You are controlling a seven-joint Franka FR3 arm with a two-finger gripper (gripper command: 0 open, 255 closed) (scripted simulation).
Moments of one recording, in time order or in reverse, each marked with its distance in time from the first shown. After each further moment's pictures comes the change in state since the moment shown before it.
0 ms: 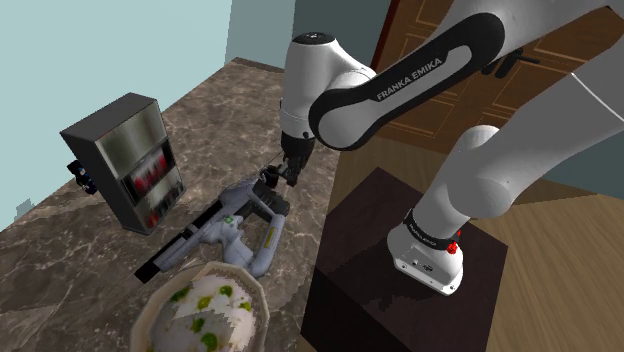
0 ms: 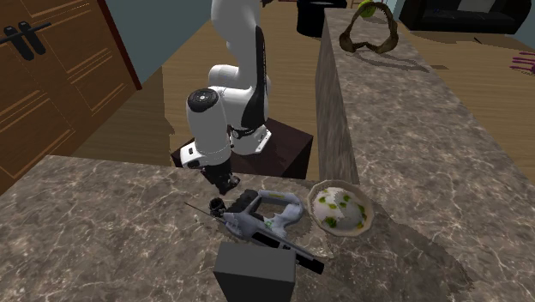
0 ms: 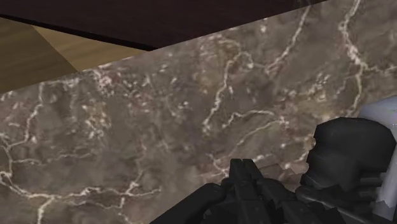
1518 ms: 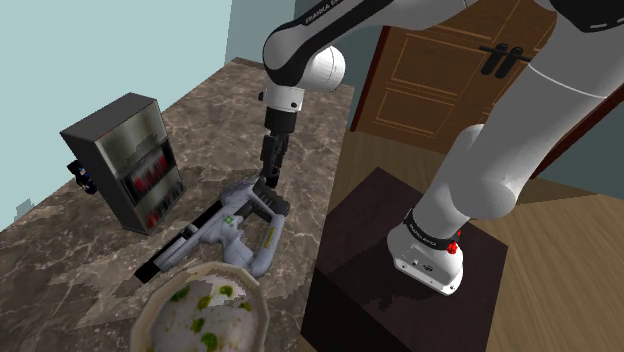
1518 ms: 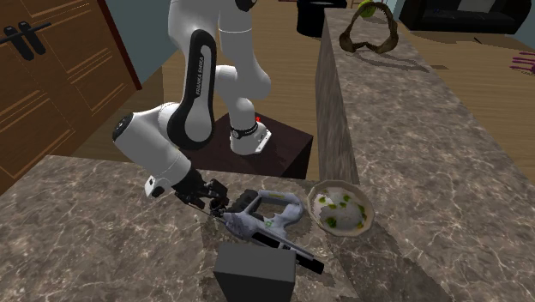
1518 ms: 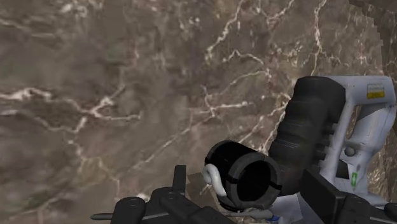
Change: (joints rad) arm 0.064 0.285 -0.312 0.273 0.400 -0.218 -0.796
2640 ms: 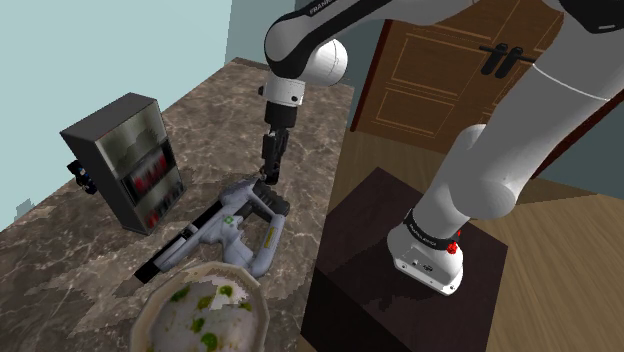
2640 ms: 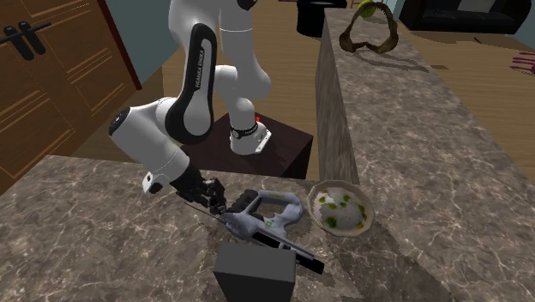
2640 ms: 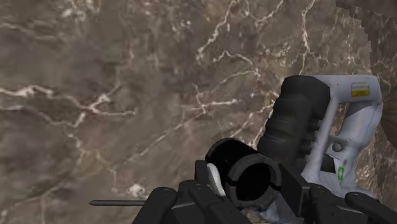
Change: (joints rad) arm -0.002 -0.029 -0.002 0.010 -0.015 -0.035 0.021
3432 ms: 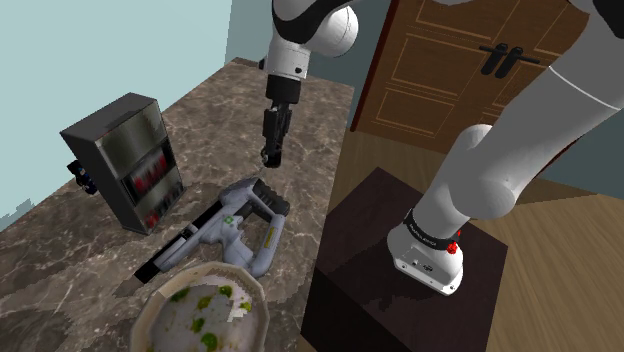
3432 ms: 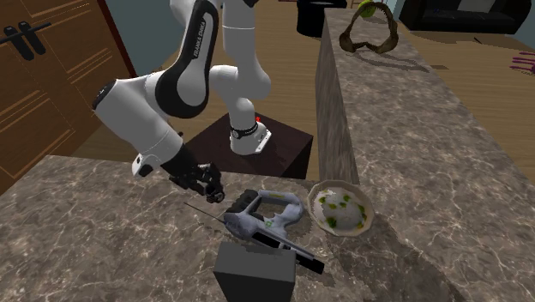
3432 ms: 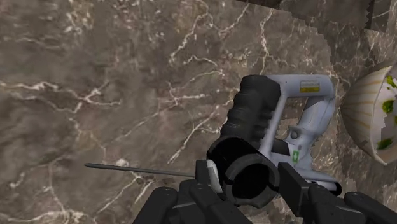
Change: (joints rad) arm -0.011 -0.107 -0.007 0.059 -0.049 -0.152 0.080
